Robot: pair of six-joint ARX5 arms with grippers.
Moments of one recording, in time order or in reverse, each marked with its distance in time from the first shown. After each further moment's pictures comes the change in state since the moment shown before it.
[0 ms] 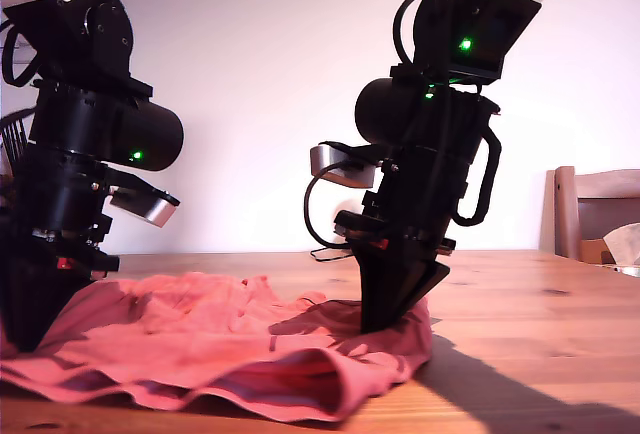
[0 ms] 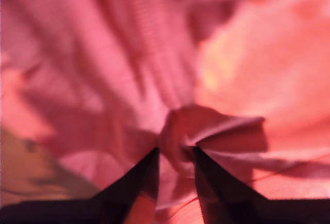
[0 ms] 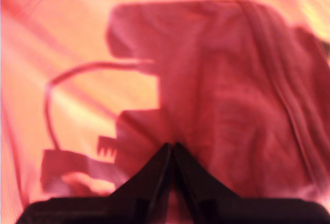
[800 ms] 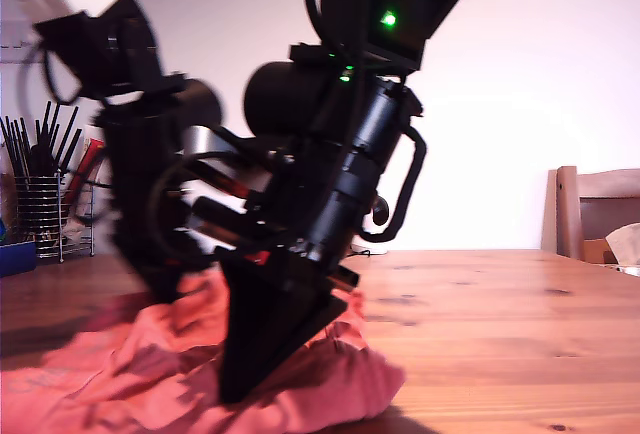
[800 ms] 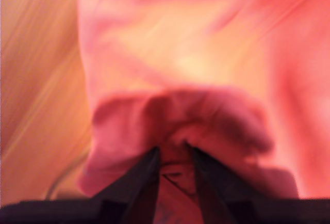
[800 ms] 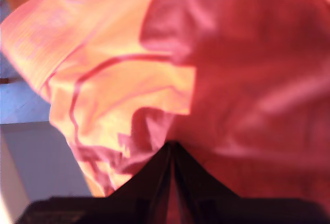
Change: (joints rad) left arm -0.106 0.043 0.031 0.469 0.137 0.117; right arm 0.275 -0.001 -0.034 0.050 -0.121 0.138
